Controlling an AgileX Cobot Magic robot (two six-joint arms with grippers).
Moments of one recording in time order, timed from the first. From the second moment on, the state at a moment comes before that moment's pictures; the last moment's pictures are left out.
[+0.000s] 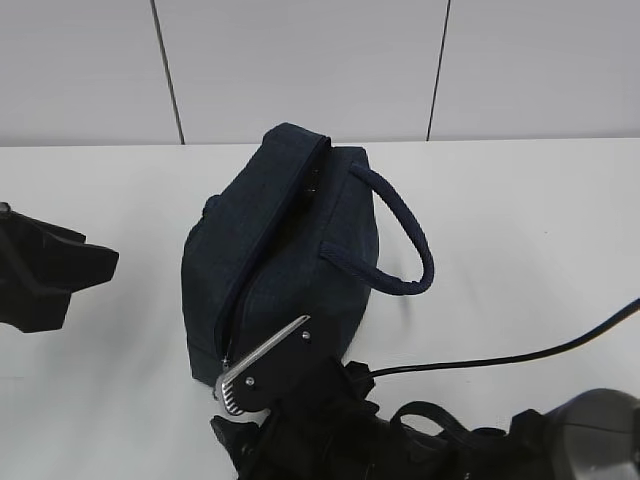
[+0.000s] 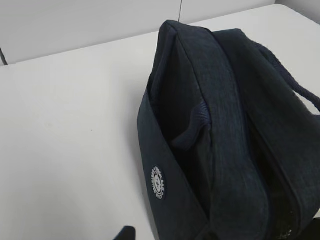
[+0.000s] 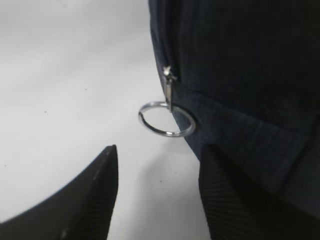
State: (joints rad) left arm -0.38 1.03 -0.58 -0.60 0.36 0.63; right arm 1.02 1.93 -0.66 0.33 -0.65 -0.10
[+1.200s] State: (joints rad) left arm -0.38 1.03 -0.58 -0.60 0.36 0.63; right arm 1.02 1.97 -0.73 0.34 -0.62 -0.12
